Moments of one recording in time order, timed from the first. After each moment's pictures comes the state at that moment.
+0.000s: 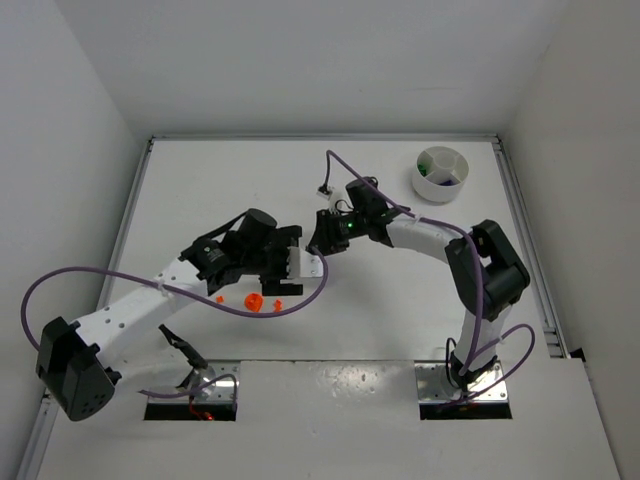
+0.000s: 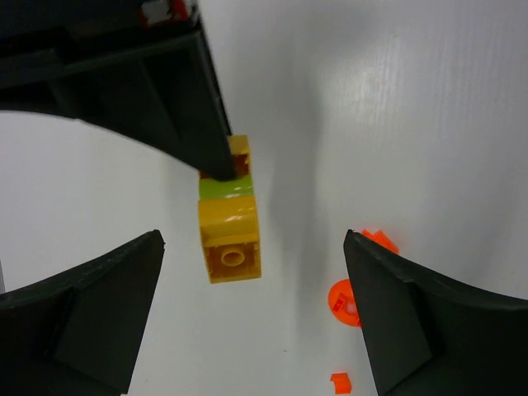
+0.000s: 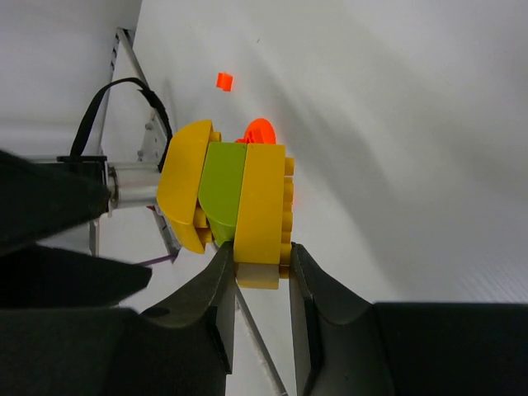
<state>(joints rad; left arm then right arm) -0.71 1.13 0.92 -0.58 0.27 0.86 0.56 1.83 1.10 -0.02 -0.79 0.46</state>
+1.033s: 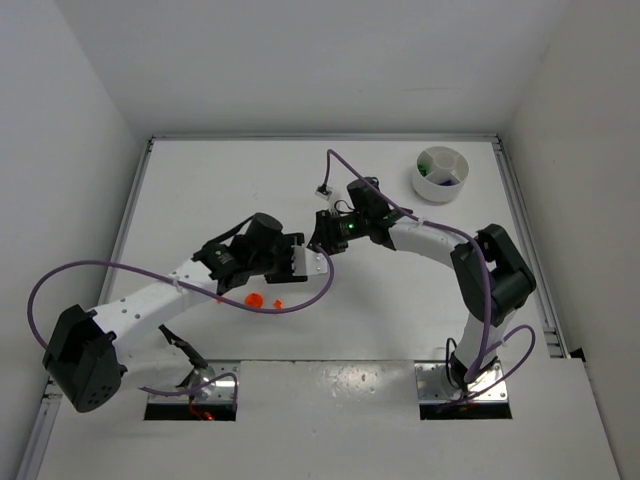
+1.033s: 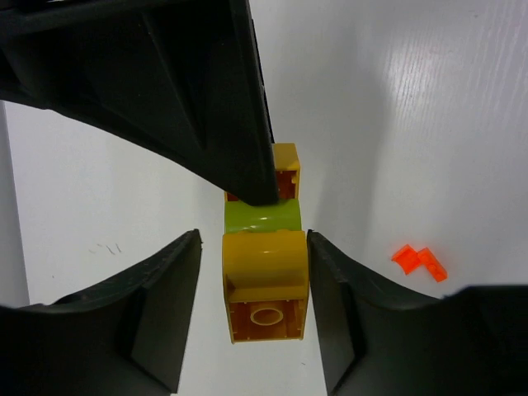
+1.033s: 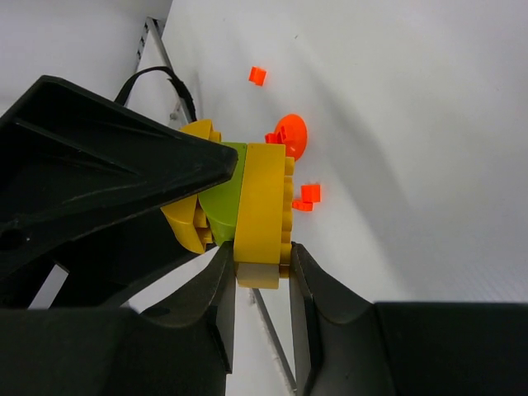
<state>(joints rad) -0.71 1.18 0.83 -0.39 0.15 0.86 0.57 1.79 1.07 0.02 -0.83 0.47</state>
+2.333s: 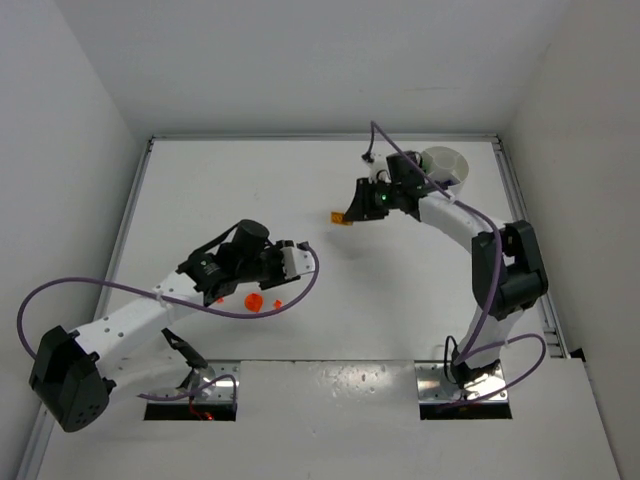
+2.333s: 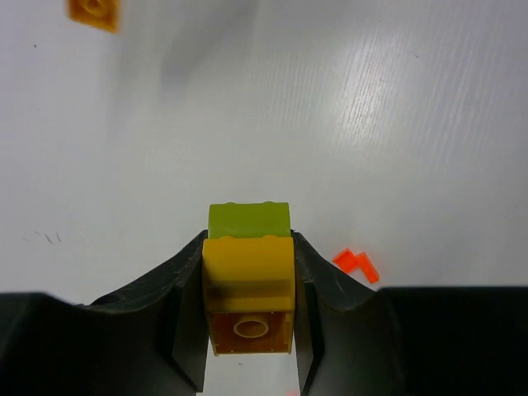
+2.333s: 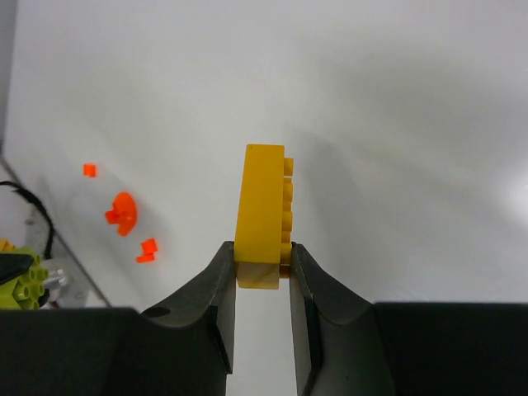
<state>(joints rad) -0.69 1.07 0.76 -0.39 0.22 0.70 0.35 1.78 1.14 -0.17 -0.57 0.28</state>
